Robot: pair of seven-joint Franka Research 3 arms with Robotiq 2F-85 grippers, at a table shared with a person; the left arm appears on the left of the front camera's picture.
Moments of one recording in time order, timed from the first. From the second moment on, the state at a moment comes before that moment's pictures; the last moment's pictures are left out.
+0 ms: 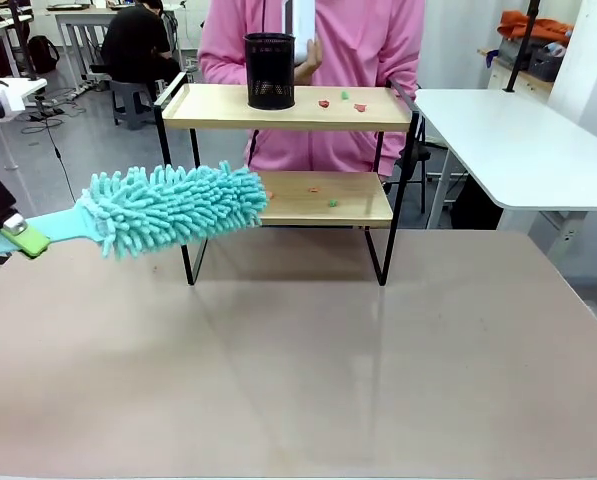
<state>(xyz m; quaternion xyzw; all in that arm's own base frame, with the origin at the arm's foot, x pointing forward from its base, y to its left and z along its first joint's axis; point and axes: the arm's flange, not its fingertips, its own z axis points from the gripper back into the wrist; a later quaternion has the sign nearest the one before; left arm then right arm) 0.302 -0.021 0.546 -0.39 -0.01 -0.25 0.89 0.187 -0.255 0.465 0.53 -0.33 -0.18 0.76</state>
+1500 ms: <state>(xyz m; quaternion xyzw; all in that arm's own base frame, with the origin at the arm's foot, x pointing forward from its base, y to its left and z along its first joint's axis) 0.368 -0.090 0.528 -0.30 -0.14 -0.14 0.94 0.187 -0.255 0.465 0.53 -0.33 -0.18 0.76</state>
